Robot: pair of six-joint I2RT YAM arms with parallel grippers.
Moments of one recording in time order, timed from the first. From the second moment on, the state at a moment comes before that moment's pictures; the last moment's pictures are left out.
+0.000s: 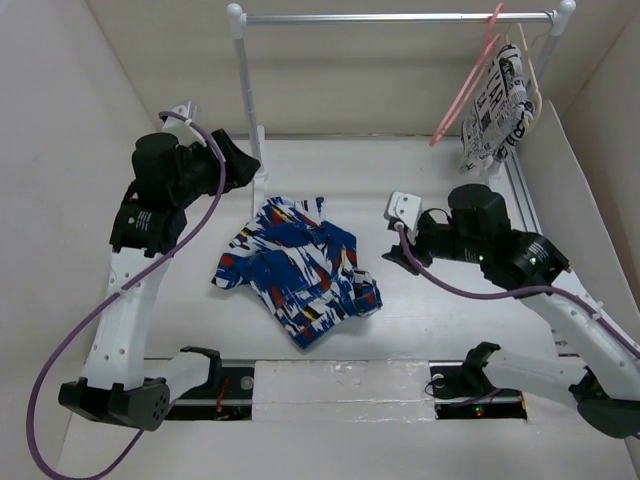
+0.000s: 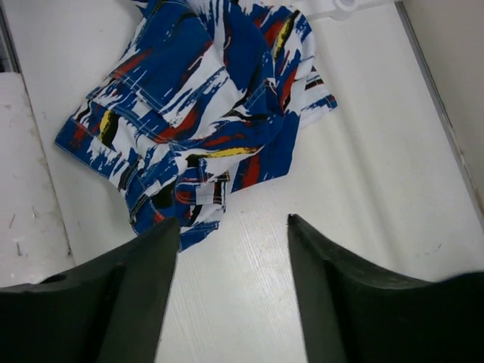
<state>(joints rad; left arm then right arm) -0.17 1.11 1.44 -0.63 0.25 -0.48 0.73 1.00 1.31 -0.79 -0.30 -0.47</state>
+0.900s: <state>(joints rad) 0.23 1.22 1.04 -0.66 0.01 -0.64 1.47 1.68 1.24 -0.42 0.11 -0.33</state>
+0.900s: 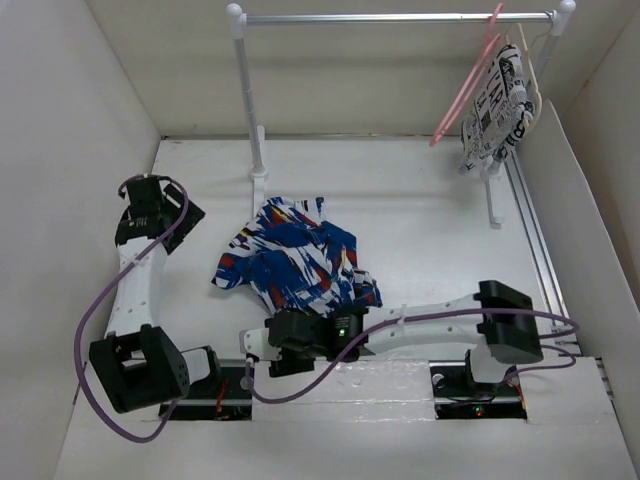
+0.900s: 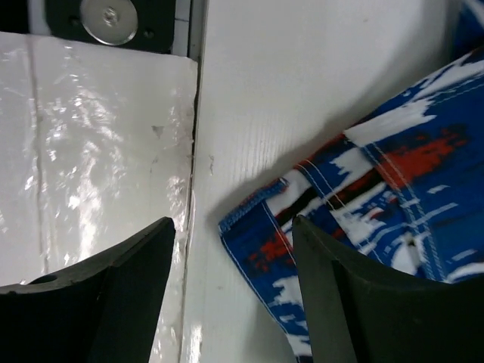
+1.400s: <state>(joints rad) 0.22 1.16 0.74 -0.53 0.09 -0.70 1.48 1.92 1.24 -0.37 0.46 -0.13</state>
